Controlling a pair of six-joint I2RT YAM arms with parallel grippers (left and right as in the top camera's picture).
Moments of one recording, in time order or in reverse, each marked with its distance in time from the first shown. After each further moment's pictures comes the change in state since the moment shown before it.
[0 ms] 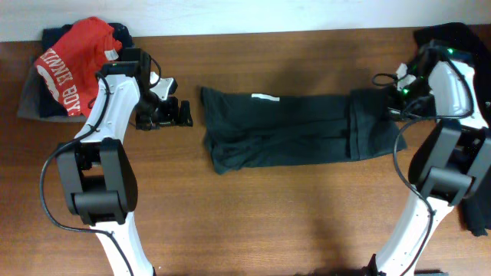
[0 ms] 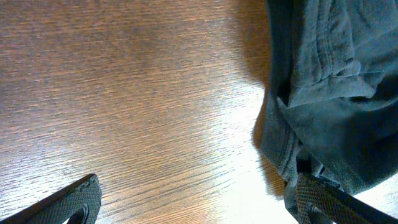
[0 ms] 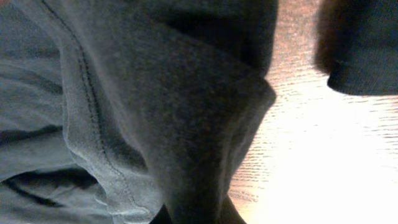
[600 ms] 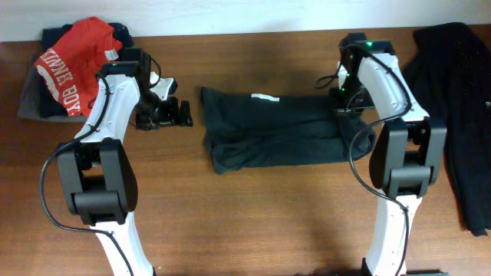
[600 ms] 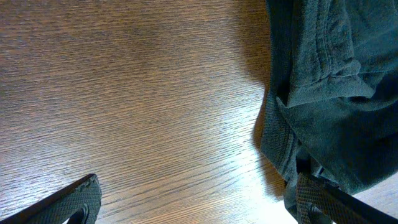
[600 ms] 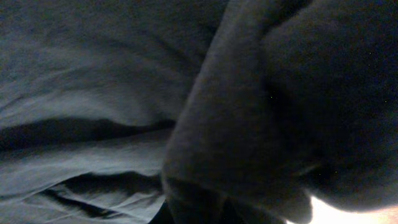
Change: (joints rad) left arm 0.000 0.000 0.000 0.000 0.000 0.000; right arm 0.339 0.000 0.003 -0.016 0.244 0.128
